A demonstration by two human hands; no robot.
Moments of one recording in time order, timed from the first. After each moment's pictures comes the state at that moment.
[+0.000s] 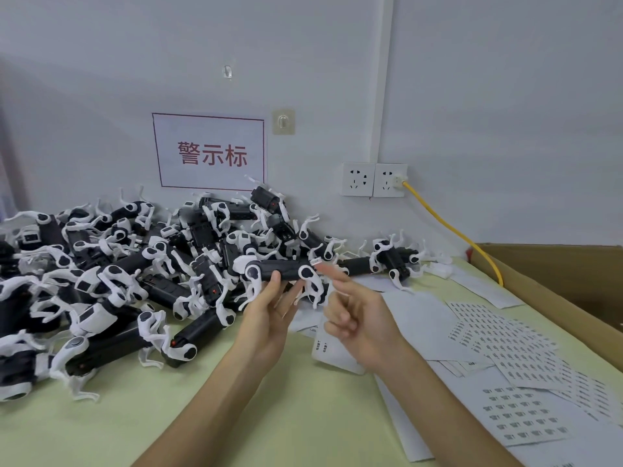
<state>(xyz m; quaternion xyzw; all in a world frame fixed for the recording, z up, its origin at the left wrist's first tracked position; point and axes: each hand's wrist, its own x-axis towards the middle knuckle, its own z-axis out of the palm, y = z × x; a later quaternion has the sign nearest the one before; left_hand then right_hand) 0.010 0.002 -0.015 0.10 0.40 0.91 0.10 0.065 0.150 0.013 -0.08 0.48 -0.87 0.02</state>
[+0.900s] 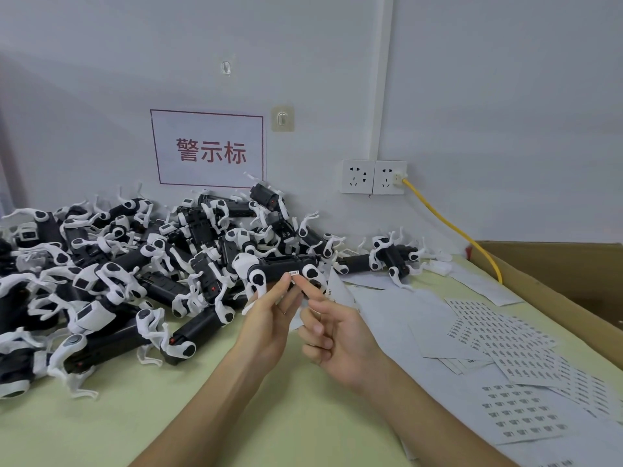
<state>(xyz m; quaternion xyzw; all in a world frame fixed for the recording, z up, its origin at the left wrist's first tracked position) 0.011 0.007 -0.017 0.07 0.40 0.90 0.14 0.073 0.126 -0.004 -0.08 0.45 -0.88 0.12</state>
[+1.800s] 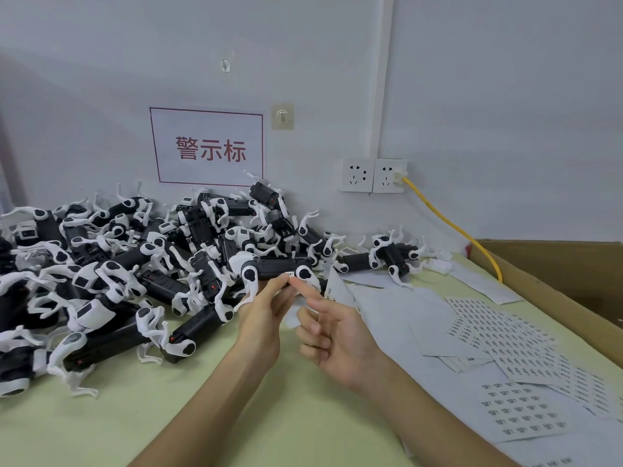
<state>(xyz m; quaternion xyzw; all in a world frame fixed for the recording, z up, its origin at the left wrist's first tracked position) 0.011 0.008 -0.017 0.02 0.44 0.90 0.02 0.072 0.126 -0.007 -0.08 0.45 -0.88 0.13</state>
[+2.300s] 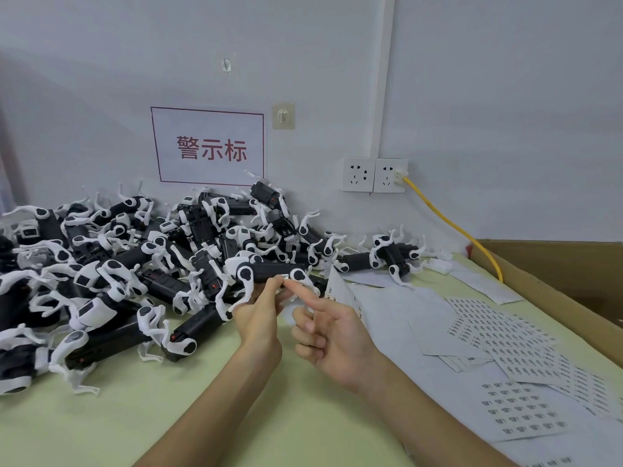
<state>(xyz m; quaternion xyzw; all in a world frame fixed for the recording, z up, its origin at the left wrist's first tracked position) 0.013 0.016 -0.017 -0.08 0.47 0.87 -0.08 0.069 0.122 -0.008 -0.08 0.45 -0.87 0.15</state>
